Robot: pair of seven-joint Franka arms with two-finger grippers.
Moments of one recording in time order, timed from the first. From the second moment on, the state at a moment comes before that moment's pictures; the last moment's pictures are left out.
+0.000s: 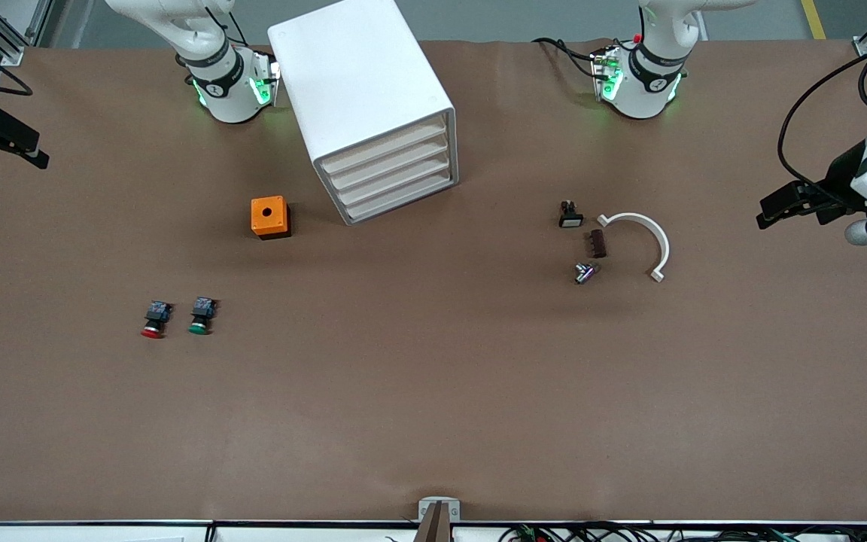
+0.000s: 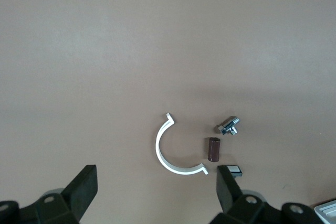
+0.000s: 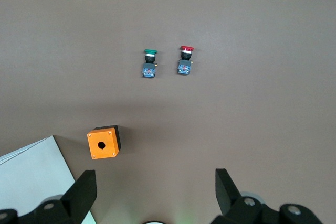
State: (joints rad) left arm 0.02 -0.04 -0.01 -1.75 -0.04 1.73 -0.07; right arm -0.01 -0.17 -0.11 -1.73 0.01 1.54 -0.11
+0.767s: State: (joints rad) left arm 0.02 -0.15 -0.01 -1.71 -0.04 1.55 -0.07; right arm -0.01 -0.17 -0.11 -1.73 0.01 1.54 -0.11
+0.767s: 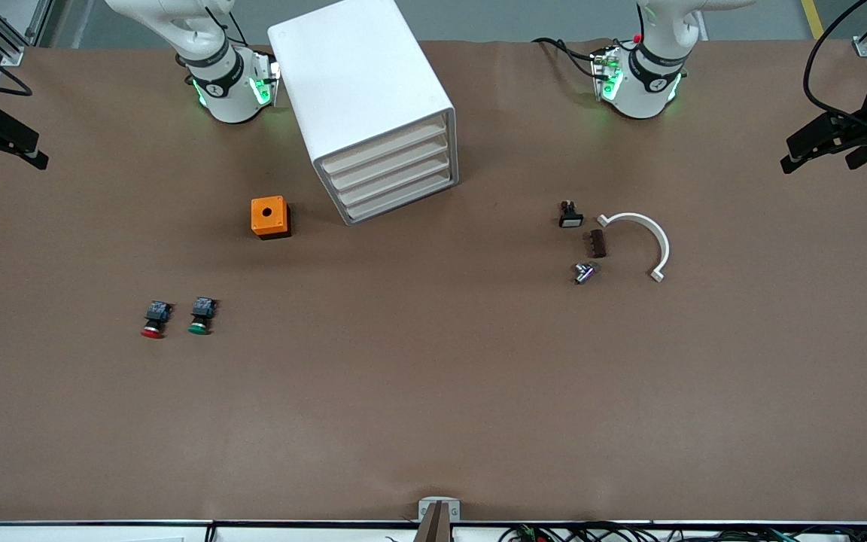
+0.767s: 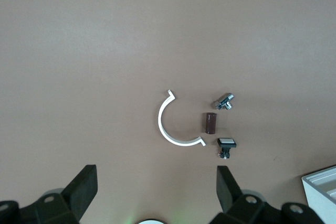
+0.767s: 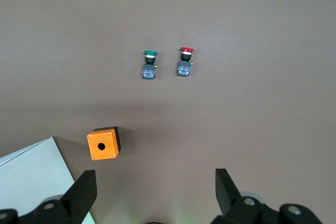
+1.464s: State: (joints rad) left arm 0.01 -0.14 -0.01 -1.71 -0.04 1.55 -0.07; right arm -0.01 -0.17 -0.10 -1.73 -0.01 1.54 -0.12
